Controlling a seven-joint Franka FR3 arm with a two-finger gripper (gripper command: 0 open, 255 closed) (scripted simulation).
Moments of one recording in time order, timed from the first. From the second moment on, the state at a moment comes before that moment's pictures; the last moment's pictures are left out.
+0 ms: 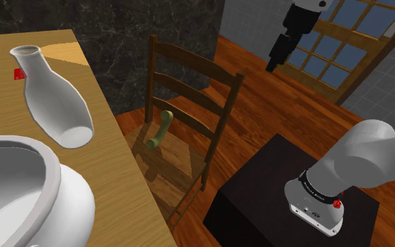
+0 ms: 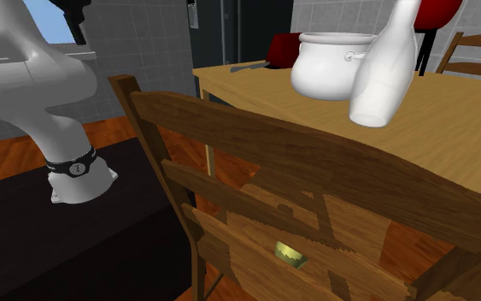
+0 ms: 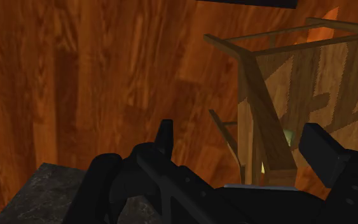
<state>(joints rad) -0.01 -0.74 0.02 -2.32 0.08 1.62 -0.09</state>
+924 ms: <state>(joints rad) -0.07 -0.67 0.42 -2.48 0.20 1.93 0.55</state>
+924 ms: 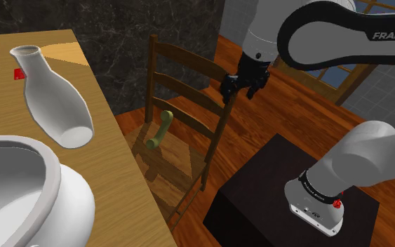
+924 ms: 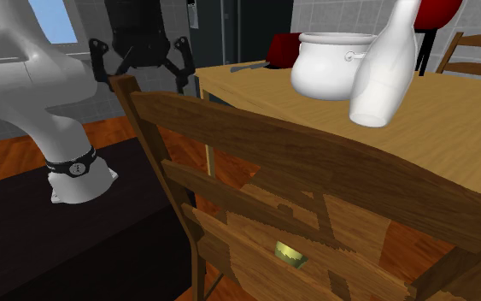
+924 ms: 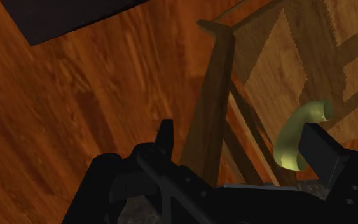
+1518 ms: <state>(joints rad) -0.25 -0.36 0.77 -2.37 0.09 2.13 1.10</state>
